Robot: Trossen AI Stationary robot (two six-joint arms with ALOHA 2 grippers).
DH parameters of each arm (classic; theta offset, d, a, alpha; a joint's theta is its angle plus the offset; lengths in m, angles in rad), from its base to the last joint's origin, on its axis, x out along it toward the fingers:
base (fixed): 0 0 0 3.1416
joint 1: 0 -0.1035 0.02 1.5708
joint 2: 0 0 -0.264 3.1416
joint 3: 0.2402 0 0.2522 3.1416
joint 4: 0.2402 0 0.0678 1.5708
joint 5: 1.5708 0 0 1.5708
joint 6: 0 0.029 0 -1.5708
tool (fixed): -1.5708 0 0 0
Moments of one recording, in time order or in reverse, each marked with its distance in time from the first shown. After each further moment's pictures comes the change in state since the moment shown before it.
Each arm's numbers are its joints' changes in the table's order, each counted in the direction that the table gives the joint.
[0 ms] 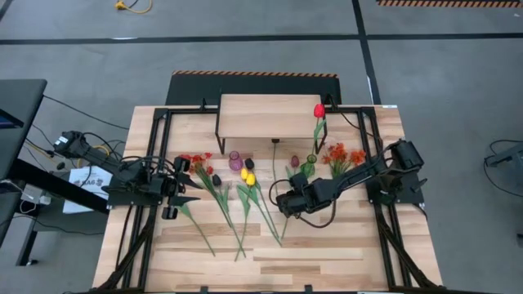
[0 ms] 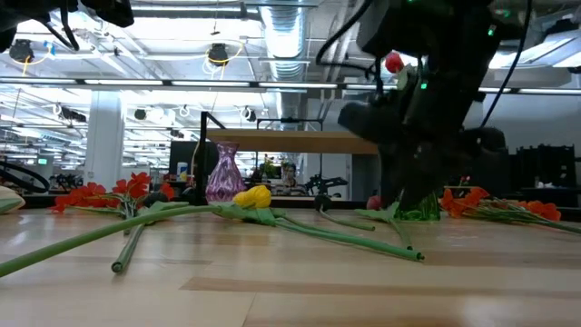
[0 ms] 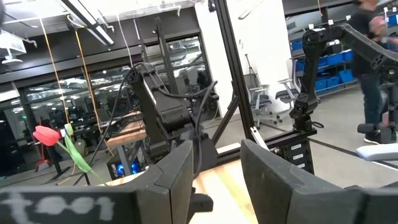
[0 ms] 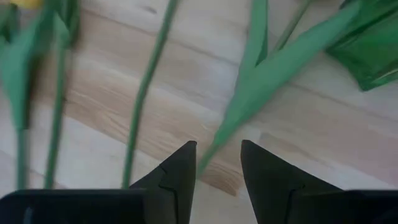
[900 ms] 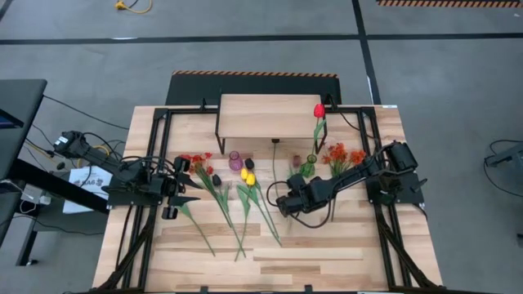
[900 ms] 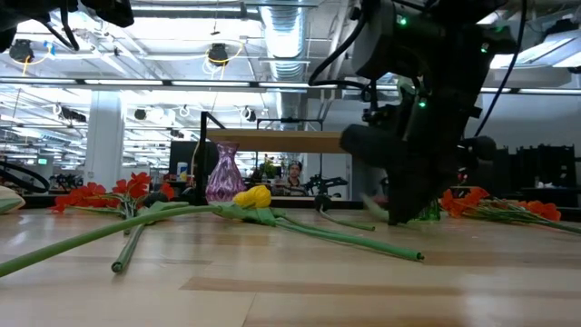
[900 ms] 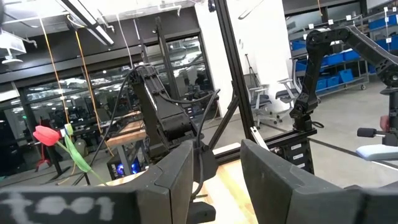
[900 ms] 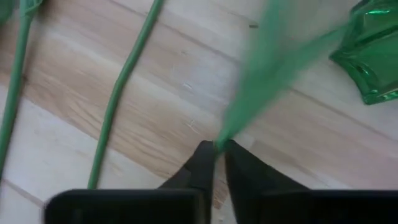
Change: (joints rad) left arm 0.000 0.000 0.000 0.000 0.000 0.000; right arm 0.003 0.048 0.000 0.004 0.019 -0.109
